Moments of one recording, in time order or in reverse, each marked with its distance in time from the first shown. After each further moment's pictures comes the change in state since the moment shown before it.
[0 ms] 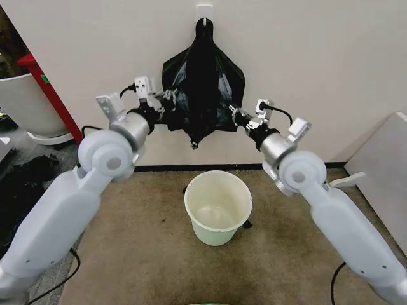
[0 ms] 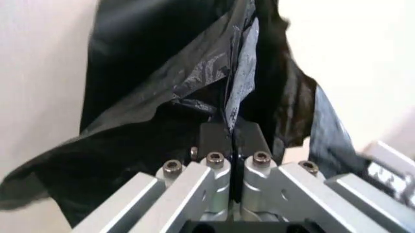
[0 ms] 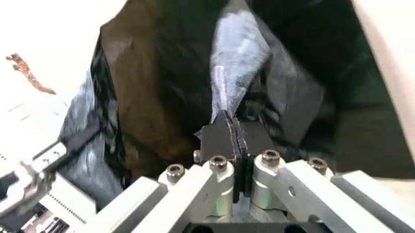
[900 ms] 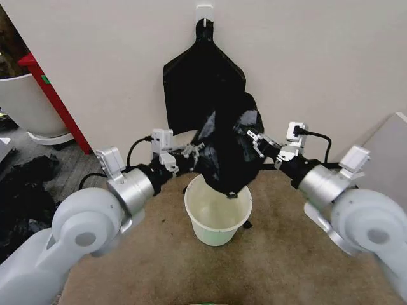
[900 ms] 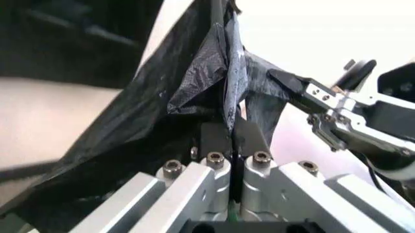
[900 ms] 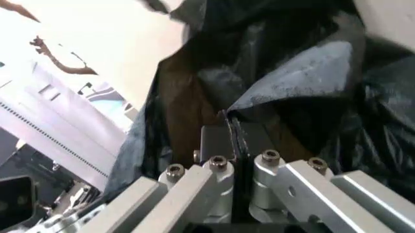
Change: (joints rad) left arm 0.249 0.160 -0.042 -0.349 -0.325 -0.007 -0.025; right arm -0.373 -0.247 0.322 0.438 0.328 -0.058 0.168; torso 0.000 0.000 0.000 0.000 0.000
